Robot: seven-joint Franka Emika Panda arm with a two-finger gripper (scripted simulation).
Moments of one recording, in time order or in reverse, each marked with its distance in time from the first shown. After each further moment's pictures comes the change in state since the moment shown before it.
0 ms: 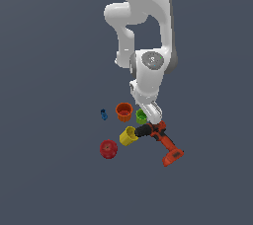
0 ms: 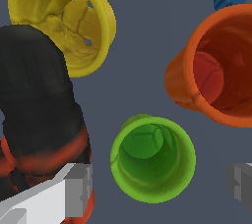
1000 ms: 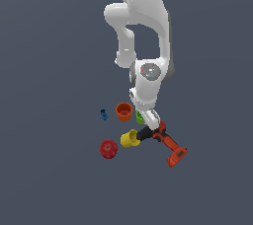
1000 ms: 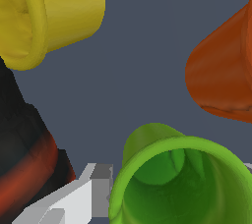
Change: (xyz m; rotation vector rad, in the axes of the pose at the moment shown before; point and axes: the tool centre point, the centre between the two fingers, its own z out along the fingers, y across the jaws) arm 0.002 -0.005 0.042 0.017 0.006 0.006
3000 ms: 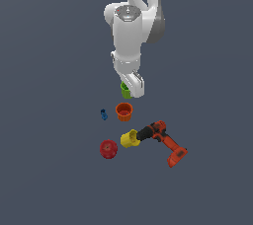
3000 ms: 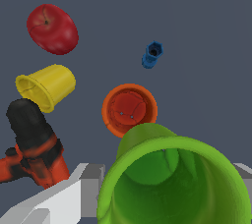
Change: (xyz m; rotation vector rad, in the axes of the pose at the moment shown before) arm 0.042 0.081 -0.150 -0.006 -0.005 -0.001
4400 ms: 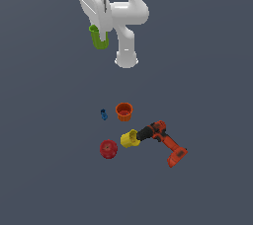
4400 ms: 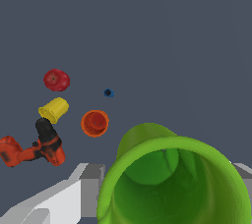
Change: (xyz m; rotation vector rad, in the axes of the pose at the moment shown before) arm 0.060 0.102 -0.205 -0.010 -0.001 0.001
